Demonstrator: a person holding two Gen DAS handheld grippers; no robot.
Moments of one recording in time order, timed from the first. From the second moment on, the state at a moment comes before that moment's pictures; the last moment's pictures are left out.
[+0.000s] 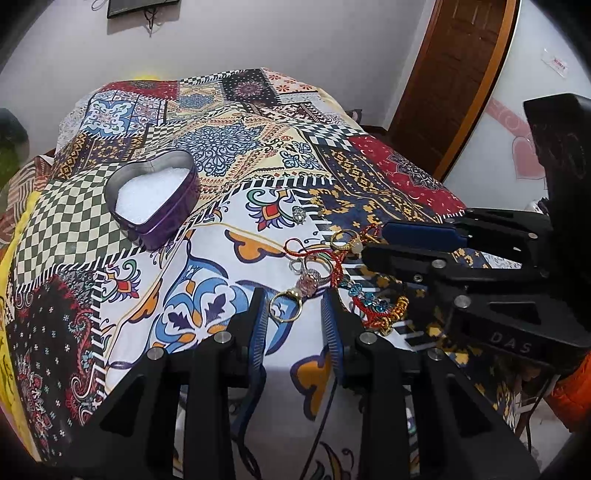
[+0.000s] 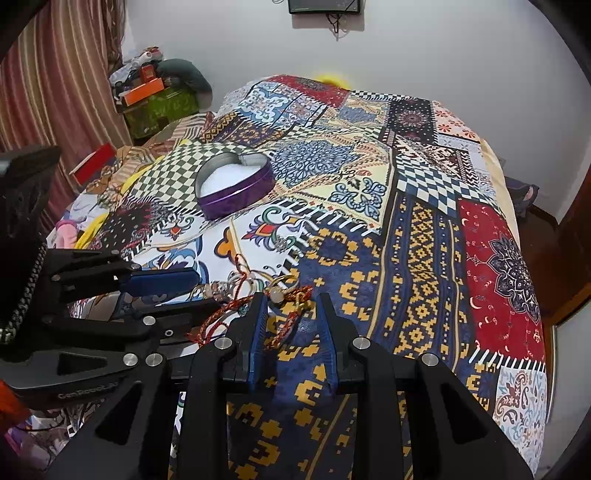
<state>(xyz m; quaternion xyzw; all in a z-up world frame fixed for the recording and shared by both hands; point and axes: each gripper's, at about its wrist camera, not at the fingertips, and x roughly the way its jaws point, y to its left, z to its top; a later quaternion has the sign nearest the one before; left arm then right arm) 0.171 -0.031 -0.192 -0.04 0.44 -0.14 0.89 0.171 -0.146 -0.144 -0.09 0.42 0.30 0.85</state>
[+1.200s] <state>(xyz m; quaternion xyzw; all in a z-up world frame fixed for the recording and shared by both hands) 0.164 -0.016 -0.187 -0.05 0.42 -0.14 0.90 0.194 -0.116 -0.153 -0.16 0.44 0.35 0.81</state>
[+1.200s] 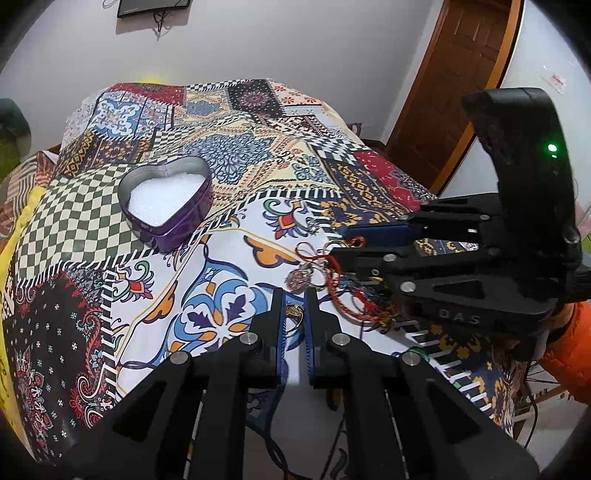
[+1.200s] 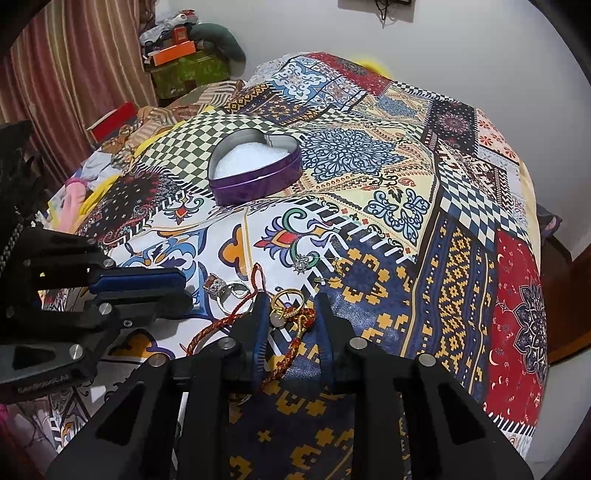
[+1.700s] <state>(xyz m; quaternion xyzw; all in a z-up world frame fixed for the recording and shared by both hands) 0.156 -0.021 -0.161 -0.04 0.39 -0.14 0.91 0.195 -0.143 -0.145 -0.13 0.46 0.31 0.82</state>
